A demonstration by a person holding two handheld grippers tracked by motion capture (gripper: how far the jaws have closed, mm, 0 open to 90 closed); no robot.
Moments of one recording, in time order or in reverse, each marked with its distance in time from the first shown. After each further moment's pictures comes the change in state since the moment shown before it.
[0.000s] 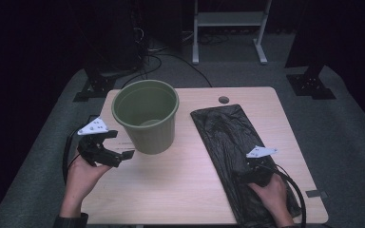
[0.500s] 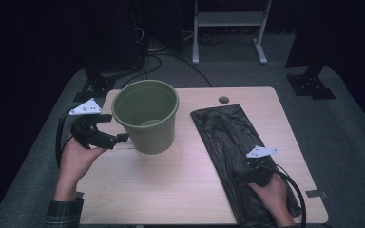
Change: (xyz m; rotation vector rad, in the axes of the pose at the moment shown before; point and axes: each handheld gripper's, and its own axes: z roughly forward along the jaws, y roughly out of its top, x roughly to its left) left arm 0.023 0.038 -0.013 -0.025 0.028 -0.001; right arm 0.000 0.000 0.000 0.000 0.000 0.000
